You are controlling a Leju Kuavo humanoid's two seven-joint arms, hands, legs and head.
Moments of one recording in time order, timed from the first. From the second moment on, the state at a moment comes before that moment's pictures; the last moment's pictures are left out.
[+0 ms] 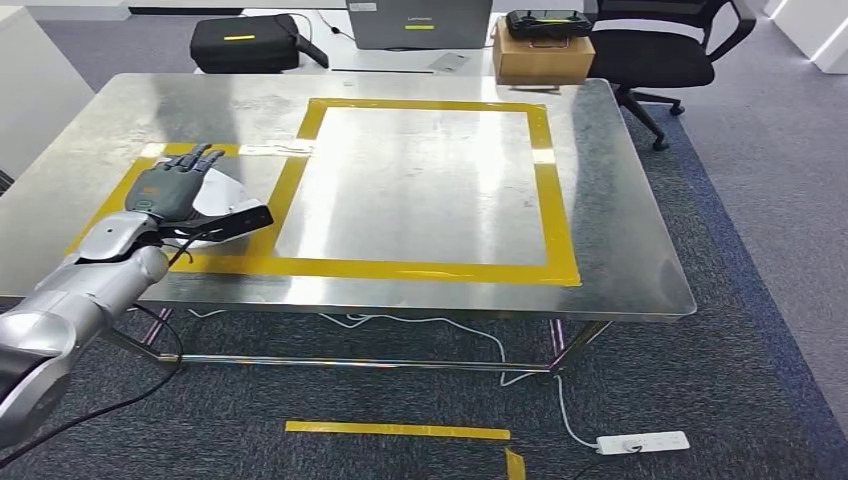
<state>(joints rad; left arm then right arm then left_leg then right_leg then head) -0.89 0.27 -0.52 -0.44 -1.09 0.56 -0.24 -0.02 0.11 -0.64 -0.20 1.18 -0.44 -0.34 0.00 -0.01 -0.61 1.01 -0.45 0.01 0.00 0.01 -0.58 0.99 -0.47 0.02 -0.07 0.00</state>
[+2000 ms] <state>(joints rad) -0.89 0.27 -0.50 -0.44 -1.14 0.55 -0.22 -0.02 0.11 -0.67 -0.20 1.19 -0.46 -0.34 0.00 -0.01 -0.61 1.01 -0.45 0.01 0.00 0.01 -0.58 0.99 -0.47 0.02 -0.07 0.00</state>
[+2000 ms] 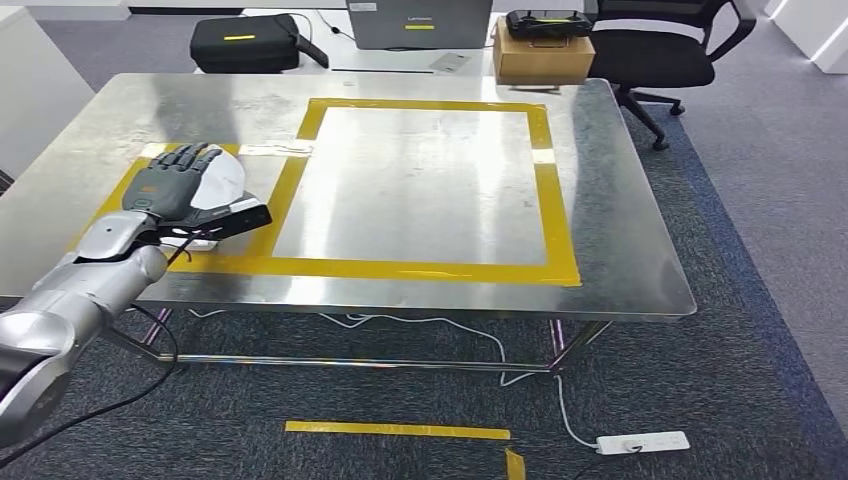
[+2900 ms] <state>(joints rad) -0.82 0.55 -0.35 -0.44 -1.09 0.62 -0.16 0.00 0.11 -0.71 -0.20 1.17 -0.47 -0.34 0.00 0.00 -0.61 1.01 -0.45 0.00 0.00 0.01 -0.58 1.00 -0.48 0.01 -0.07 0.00</state>
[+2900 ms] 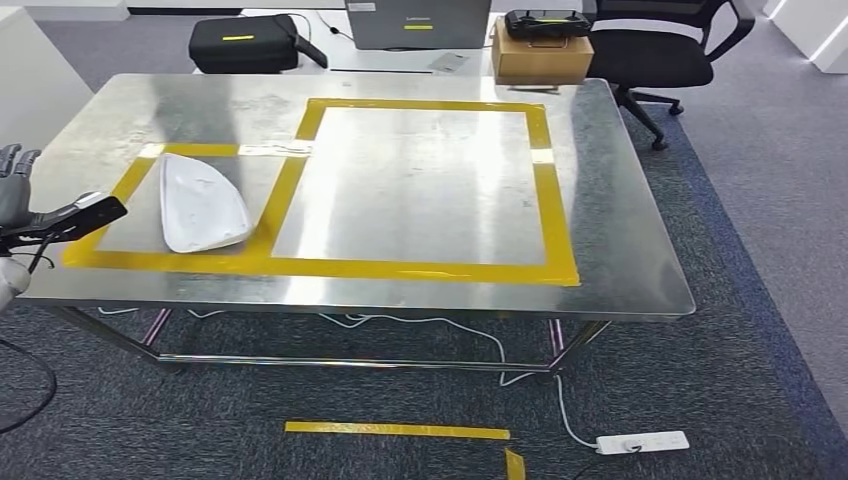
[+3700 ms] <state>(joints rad) -0.41 0.60 -0.03 -0.35 -1.05 0.63 0.08 0.00 0.11 -0.77 -0.20 1.18 -0.48 -0.32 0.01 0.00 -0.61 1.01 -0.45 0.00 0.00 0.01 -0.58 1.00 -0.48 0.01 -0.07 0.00</state>
